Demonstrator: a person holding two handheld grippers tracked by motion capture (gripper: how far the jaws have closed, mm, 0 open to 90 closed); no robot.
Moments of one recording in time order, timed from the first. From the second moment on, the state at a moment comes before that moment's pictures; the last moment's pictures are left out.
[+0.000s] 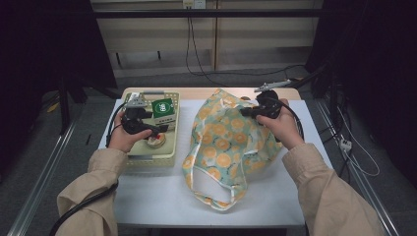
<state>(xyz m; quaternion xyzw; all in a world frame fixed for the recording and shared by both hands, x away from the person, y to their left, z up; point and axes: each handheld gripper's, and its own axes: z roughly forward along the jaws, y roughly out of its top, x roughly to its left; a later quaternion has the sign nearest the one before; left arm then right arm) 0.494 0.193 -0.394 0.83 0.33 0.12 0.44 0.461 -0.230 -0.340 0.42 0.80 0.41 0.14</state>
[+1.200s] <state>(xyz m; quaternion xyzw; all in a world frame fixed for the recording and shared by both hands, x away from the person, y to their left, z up) 0.505 0.191 -0.439 0.88 0.36 0.10 0.30 0.456 -0.233 -0.340 0.42 0.80 0.40 0.14</state>
